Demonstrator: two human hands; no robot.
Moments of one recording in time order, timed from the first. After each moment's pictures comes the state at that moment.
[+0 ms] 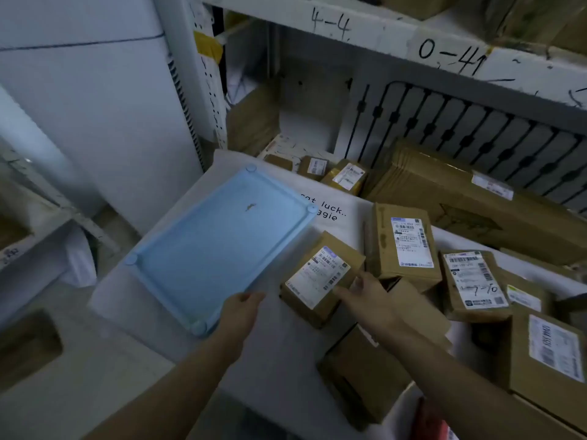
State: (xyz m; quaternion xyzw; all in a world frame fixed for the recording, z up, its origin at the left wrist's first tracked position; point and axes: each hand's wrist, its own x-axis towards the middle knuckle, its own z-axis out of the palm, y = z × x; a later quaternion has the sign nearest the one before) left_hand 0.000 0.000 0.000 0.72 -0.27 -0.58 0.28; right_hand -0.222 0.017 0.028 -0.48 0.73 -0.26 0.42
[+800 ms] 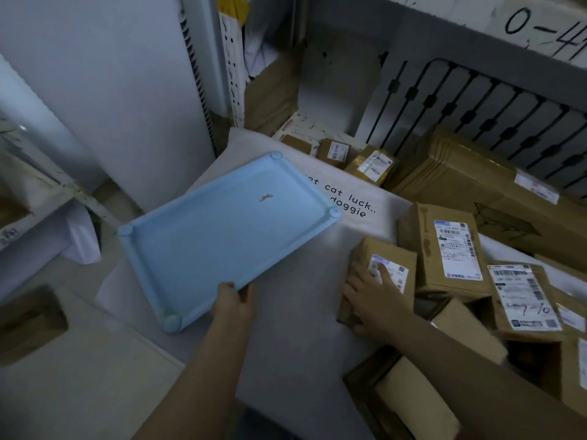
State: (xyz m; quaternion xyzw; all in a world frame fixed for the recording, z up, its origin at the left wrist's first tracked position) left_hand 0.050 -0.076 -0.066 0.50 0.29 -0.55 0.60; right_hand -0.200 -0.037 -0.003 -0.81 0.52 0.28 0.07
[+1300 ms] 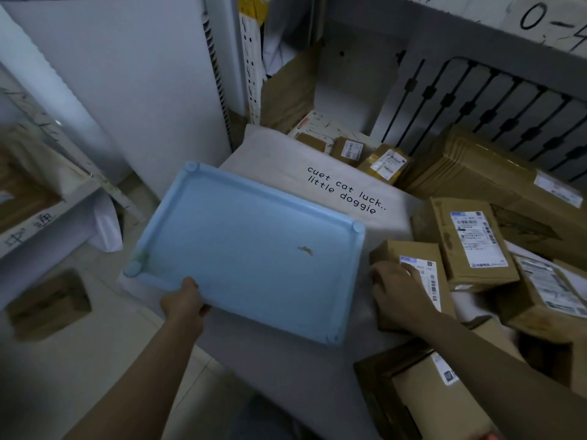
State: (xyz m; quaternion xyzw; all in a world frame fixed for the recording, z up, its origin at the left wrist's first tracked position) left_hand 0.125 -0.036 -0.045 0.76 0.03 -0.45 0.47; right_hand -0.230 -0.032 -0.003 -0.71 0.68 -0.01 0.19
